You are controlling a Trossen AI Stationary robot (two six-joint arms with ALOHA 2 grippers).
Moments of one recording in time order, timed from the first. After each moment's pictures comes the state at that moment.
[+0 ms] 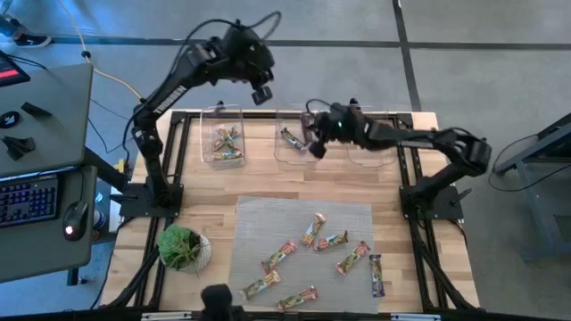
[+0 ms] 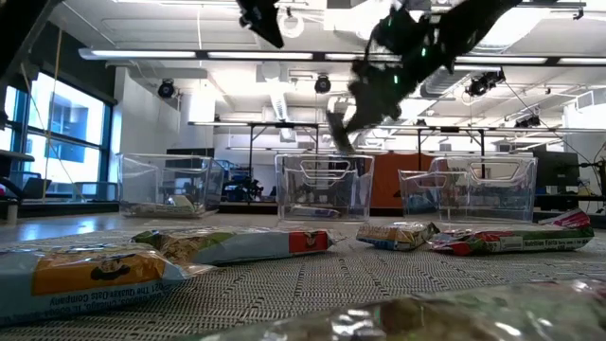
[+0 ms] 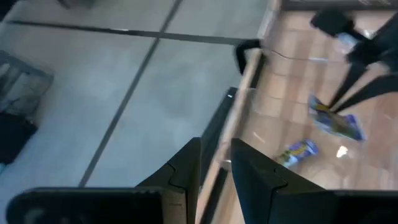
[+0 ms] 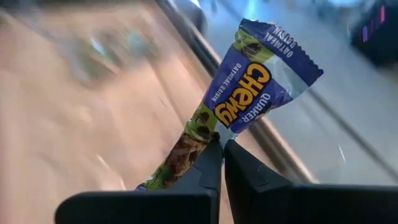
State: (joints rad) left arm 0.59 1.83 2.33 -1.16 -0.13 0.37; right arm -0.45 1.51 0.97 0.00 0.10 -0.09
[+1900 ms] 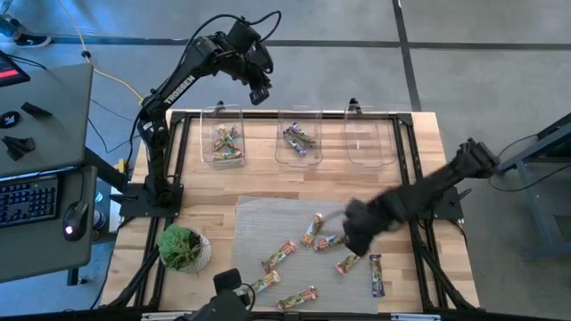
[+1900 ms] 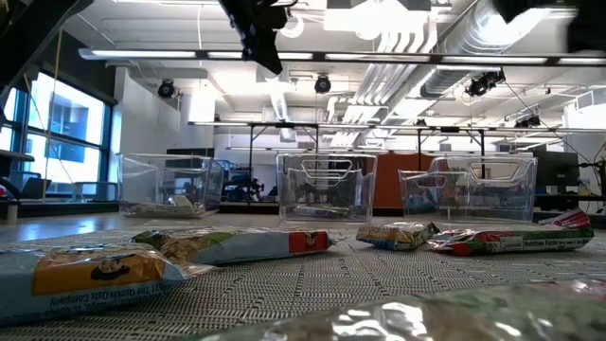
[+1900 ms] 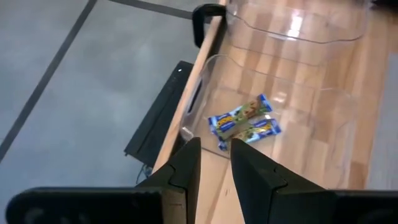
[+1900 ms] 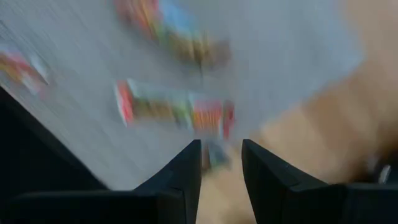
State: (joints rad) left arm 0.71 1.92 2.33 -1.27 0.17 0.35; right arm 0.48 1.46 1.22 -1.20 -0.06 1.20
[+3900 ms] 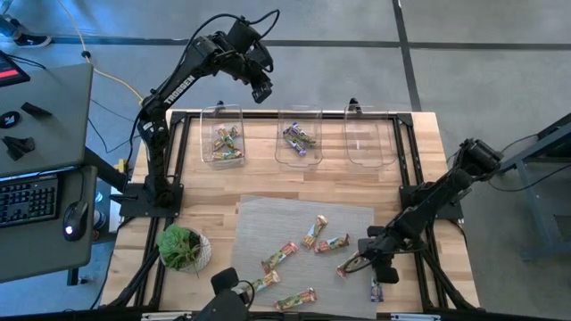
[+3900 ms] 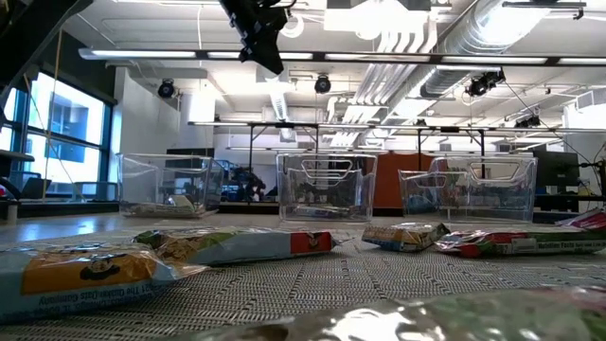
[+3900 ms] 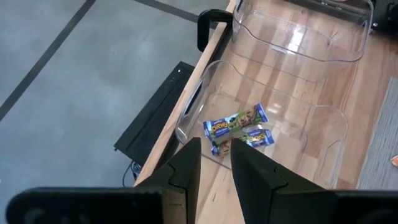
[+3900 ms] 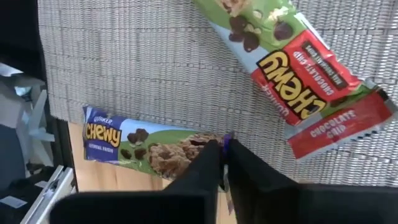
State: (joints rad) left arm 0.71 1.92 2.33 -1.25 0.16 0.24; right arm 0.75 1.44 0.59 -0.31 -0.20 0.83
